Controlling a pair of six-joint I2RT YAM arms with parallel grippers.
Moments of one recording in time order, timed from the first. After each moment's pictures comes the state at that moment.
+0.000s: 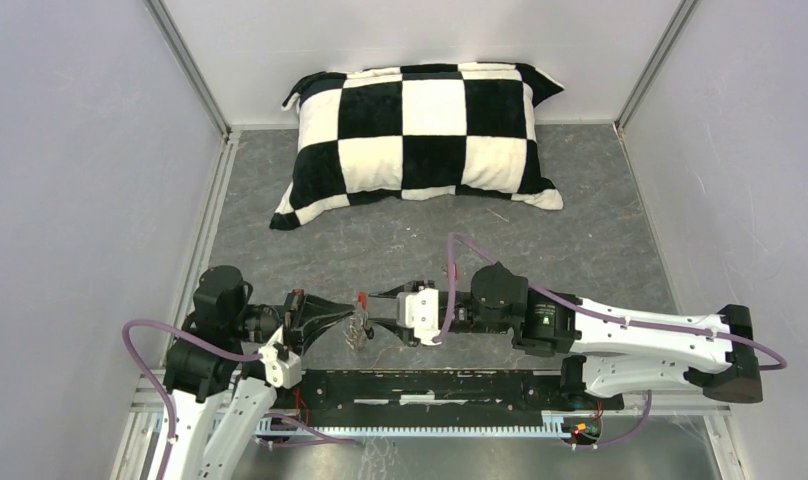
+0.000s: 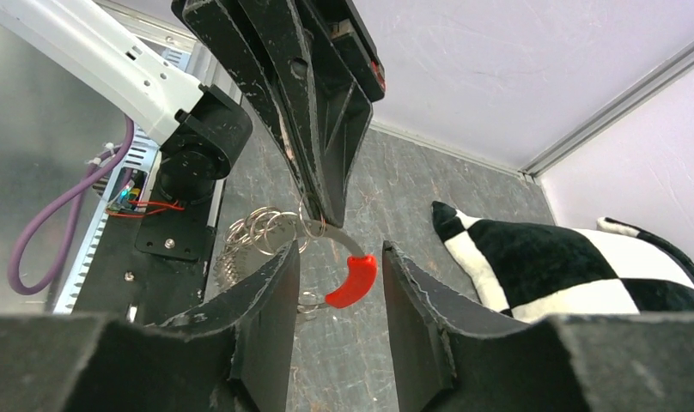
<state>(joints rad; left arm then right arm) -0.24 0.35 0.75 -0.79 1.27 1.31 1.36 1.06 0.93 0.08 -0.13 -0.46</state>
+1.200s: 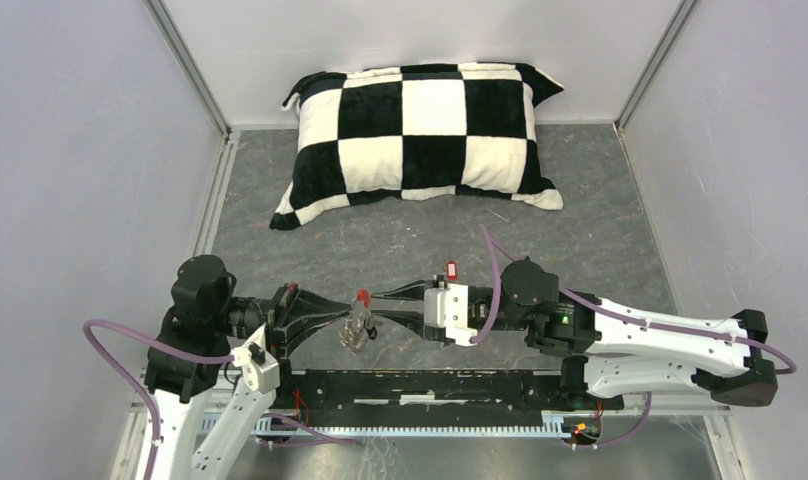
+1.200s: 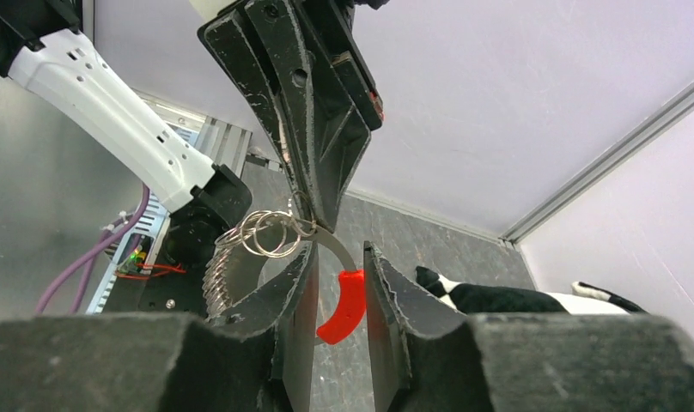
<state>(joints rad) -0.24 0.45 0.93 -0.81 1.40 1.28 1.37 1.02 0.99 0.12 -0.20 -0.46</state>
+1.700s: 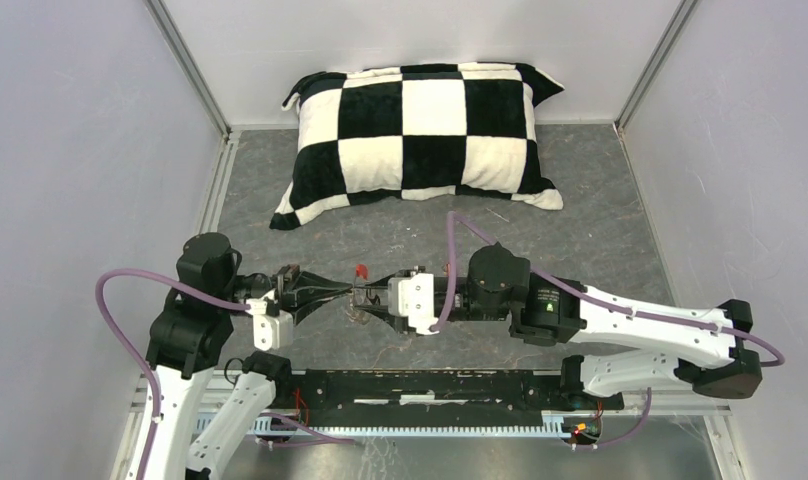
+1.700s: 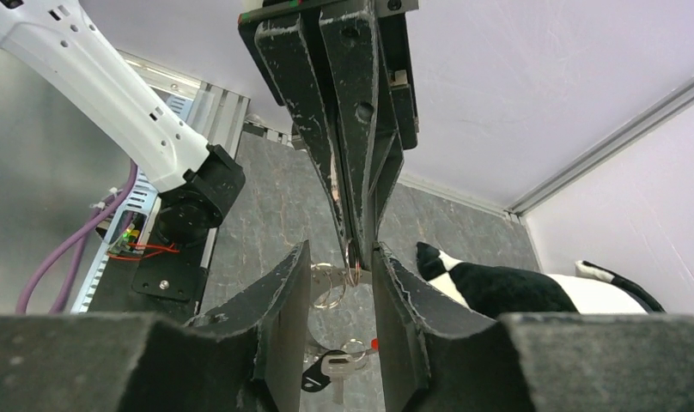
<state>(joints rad) -0.24 0.58 1.01 -0.81 1.30 1.10 1.37 1.14 1.16 -0.03 -0.18 -0.47</state>
